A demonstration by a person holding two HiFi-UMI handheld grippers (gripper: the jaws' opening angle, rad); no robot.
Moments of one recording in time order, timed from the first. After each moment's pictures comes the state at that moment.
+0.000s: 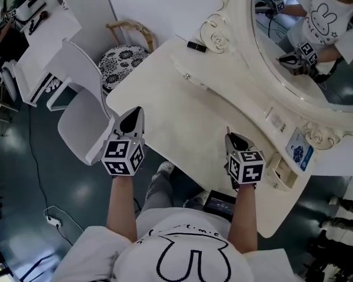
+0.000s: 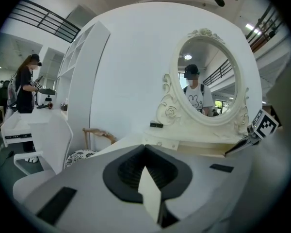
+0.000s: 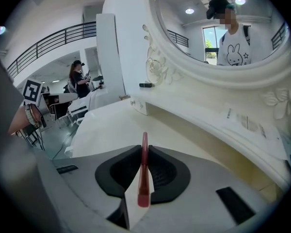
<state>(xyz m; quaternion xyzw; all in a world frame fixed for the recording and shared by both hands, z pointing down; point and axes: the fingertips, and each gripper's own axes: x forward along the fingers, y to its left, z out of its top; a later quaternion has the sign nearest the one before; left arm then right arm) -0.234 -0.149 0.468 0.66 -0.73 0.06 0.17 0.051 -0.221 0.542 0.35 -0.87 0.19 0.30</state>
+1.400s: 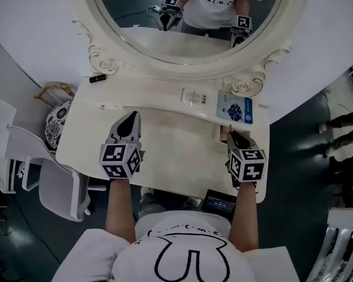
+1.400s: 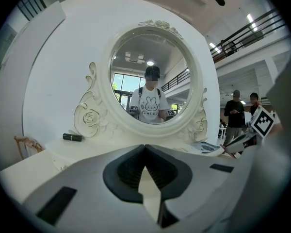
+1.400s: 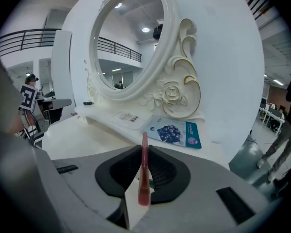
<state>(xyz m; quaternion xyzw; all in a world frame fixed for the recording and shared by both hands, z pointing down) 0.009 -0.258 0.433 0.83 -0.53 0.06 0.12 0.317 -0.196 0.483 0.60 -0.74 0.19 0.22</state>
